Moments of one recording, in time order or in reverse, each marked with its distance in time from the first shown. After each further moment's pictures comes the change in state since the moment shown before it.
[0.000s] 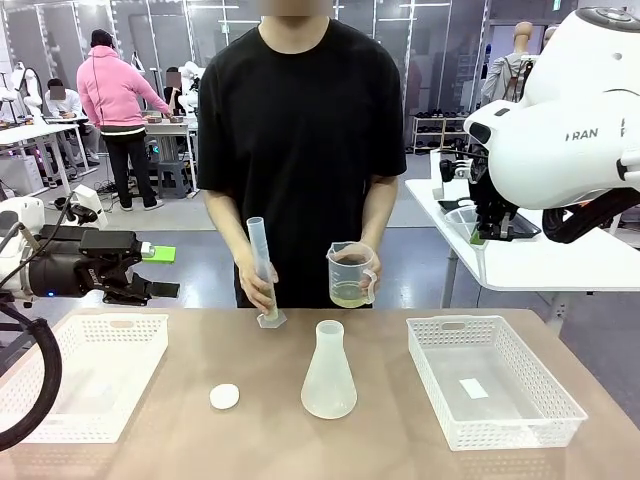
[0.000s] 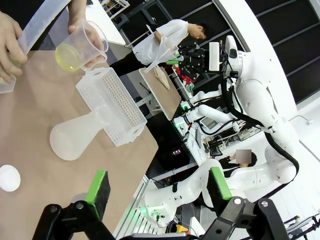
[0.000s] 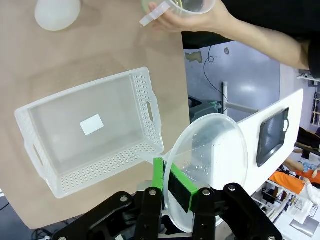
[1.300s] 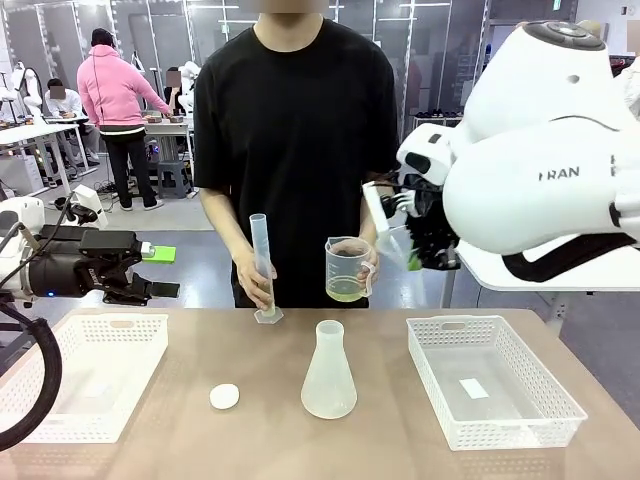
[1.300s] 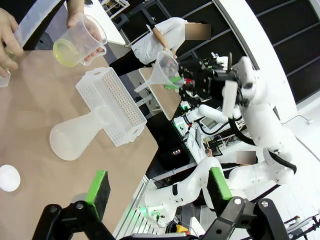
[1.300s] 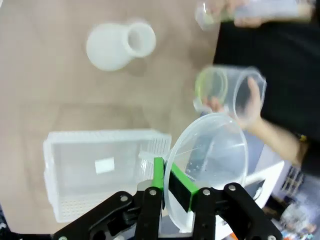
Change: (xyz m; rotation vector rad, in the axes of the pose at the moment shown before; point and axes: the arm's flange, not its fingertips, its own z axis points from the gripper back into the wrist) left arm 0.000 0.000 0.000 0.000 0.000 0.000; right arm 0.094 0.081 0.011 0.025 -0.170 0.365
